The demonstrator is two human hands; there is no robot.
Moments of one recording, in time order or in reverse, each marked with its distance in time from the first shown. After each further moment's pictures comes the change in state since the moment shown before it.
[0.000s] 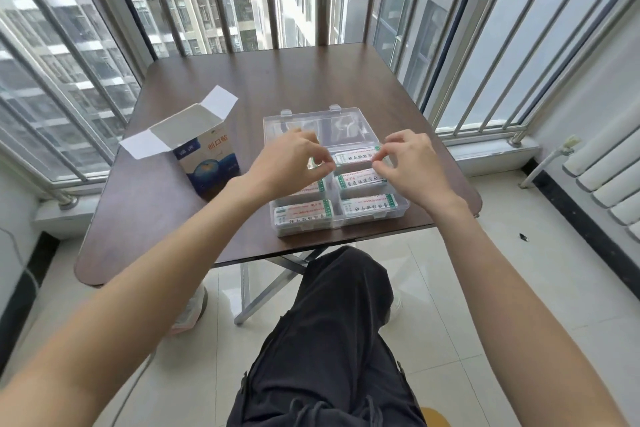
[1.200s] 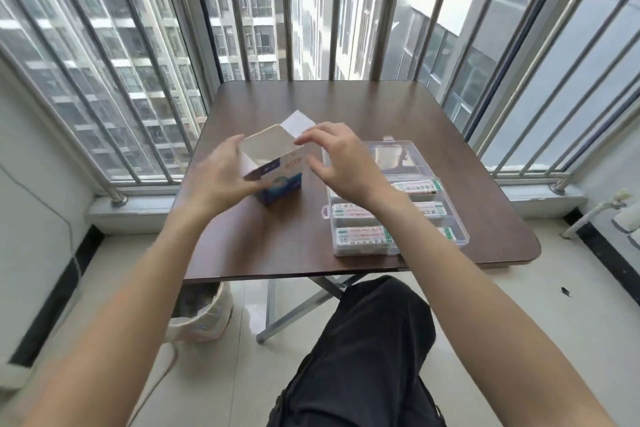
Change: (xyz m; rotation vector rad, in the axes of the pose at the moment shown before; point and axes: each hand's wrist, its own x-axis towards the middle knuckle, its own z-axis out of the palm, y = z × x) left_hand -0.097 -0.118 -0.057 -0.064 0.263 -0.611; right_hand 0.034 -0.167 0.031 0.267 0.054 -0.548
